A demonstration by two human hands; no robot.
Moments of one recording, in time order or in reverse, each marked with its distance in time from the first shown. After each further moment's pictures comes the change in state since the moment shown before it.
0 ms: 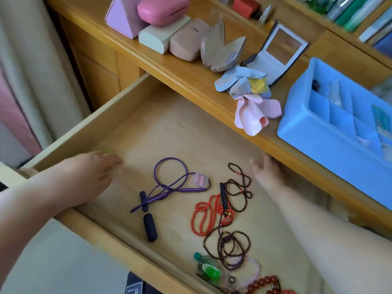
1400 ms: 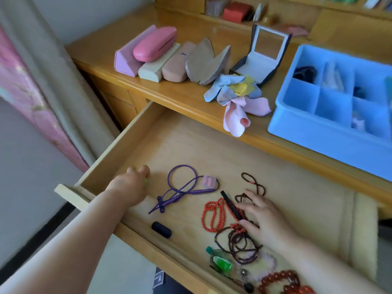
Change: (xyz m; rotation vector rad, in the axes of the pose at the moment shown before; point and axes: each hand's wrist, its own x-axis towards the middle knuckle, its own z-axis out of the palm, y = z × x) left_hand 0.019 0.053 0.010 0.178 -0.102 -0.277; right_hand -0.112 0.028 0.021 -0.073 -0.293 -0.544
